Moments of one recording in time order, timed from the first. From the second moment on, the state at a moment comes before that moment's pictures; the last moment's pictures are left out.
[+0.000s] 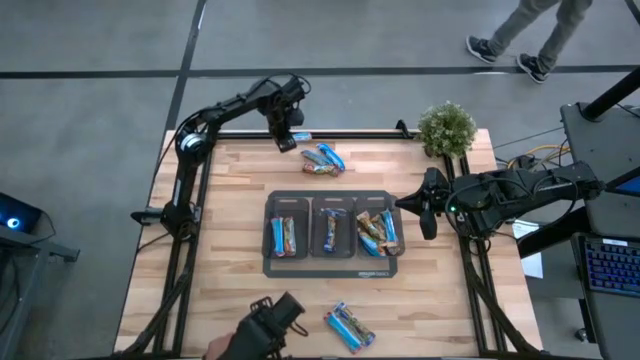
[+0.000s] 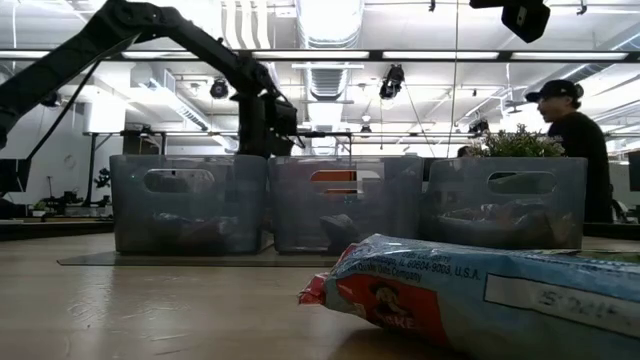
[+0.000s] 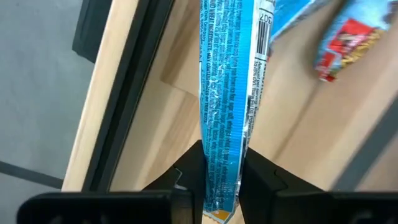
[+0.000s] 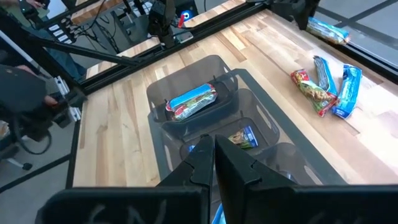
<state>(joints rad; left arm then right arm) 0.80 2.13 1.91 -1.23 0.04 0.40 0.23 0.82 0.92 -0.60 0.31 0.57</state>
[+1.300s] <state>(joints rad) 0.28 2.12 2.35 -1.48 0.25 -0.07 0.23 0.73 0.92 -0.63 0.21 0.44</state>
